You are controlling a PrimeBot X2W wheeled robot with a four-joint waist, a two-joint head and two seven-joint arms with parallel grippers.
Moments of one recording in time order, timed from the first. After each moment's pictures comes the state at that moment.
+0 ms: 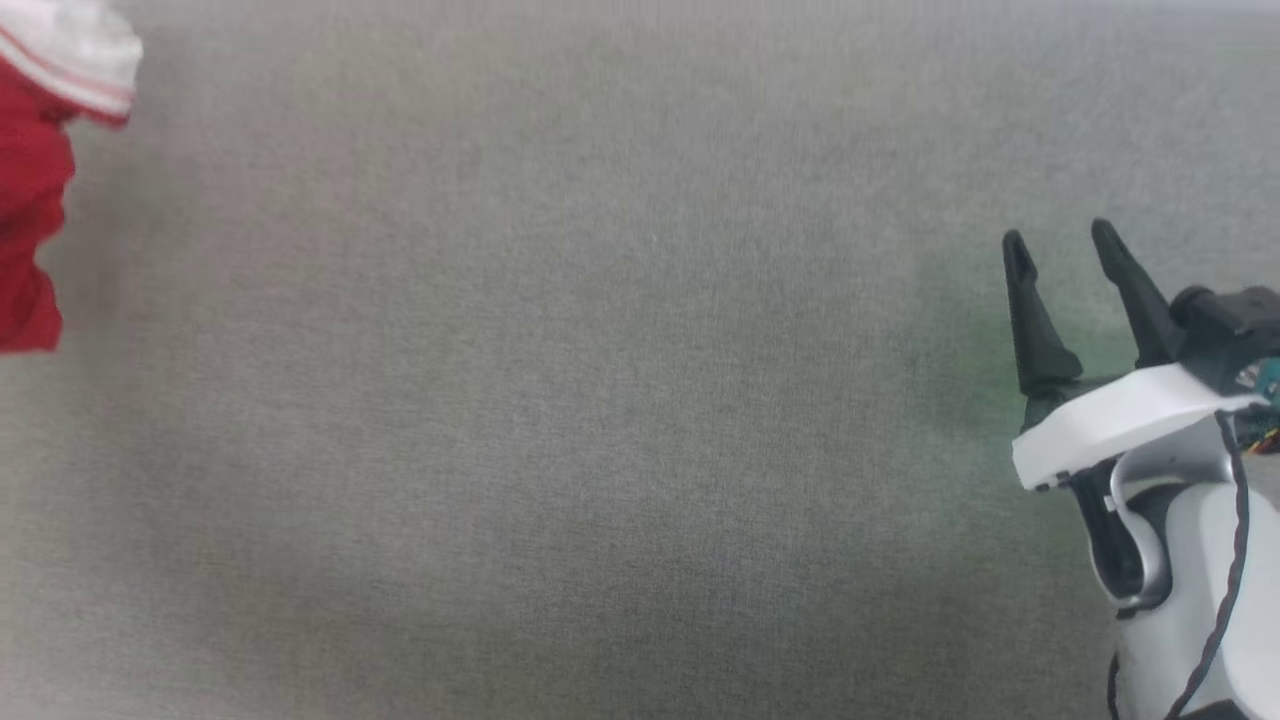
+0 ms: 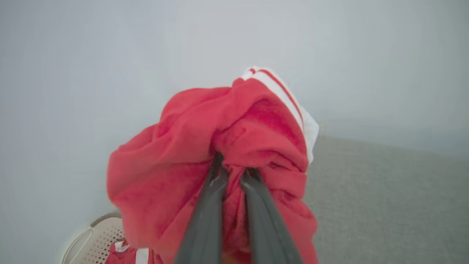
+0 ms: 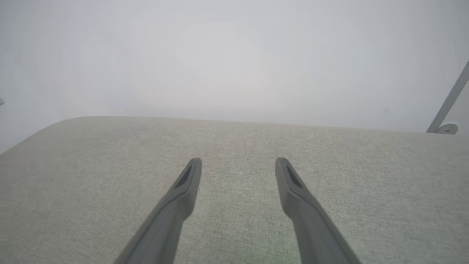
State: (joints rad) left arm -1.06 0.60 -0.11 1.09 -0.52 -0.13 -0.02; right arm -0.35 -0.13 -0.03 0.09 0.22 0.13 0.00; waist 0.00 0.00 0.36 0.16
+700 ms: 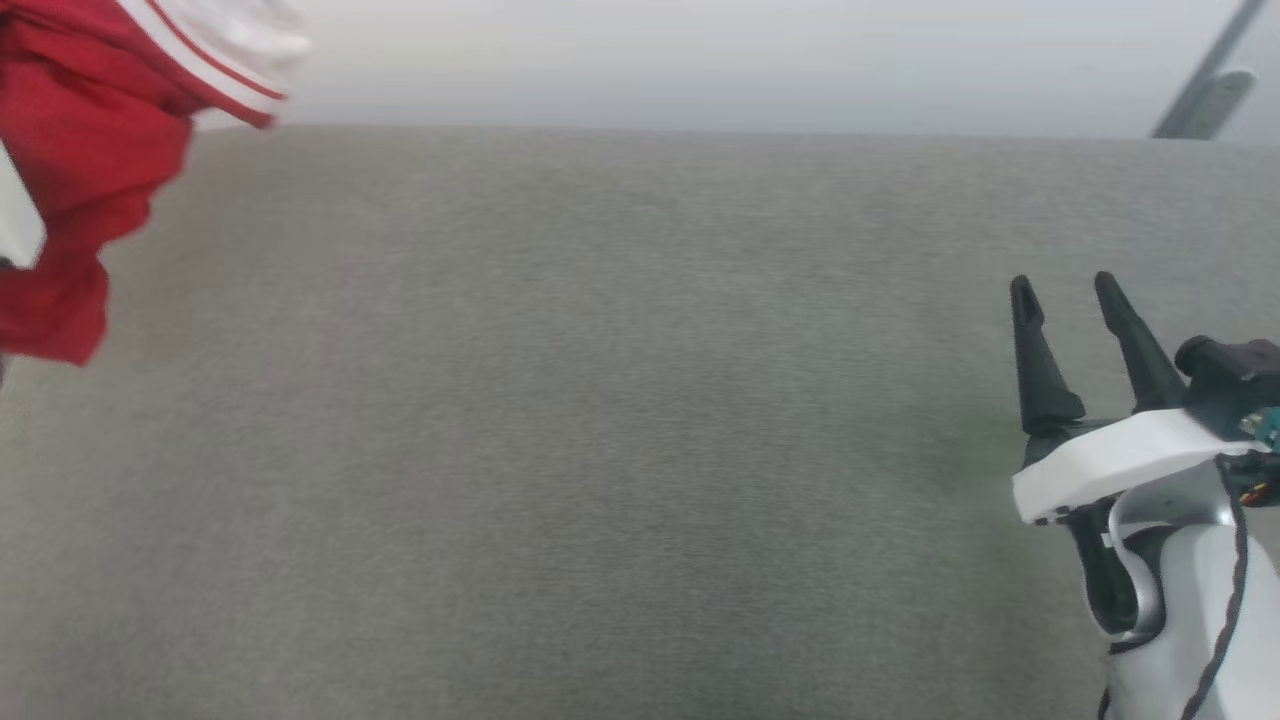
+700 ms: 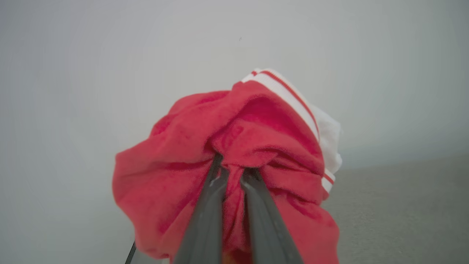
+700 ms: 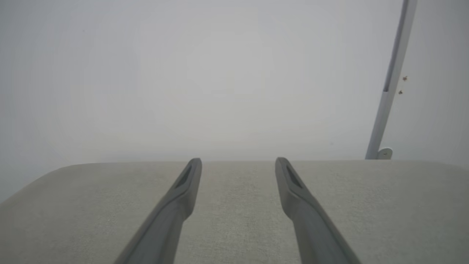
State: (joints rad) left arm -0.77 0.72 -0.15 0.18 -0.59 0.02 0.42; right arm -0.28 -0.08 -0.08 0.12 0.24 0.13 -0.05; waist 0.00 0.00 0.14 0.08
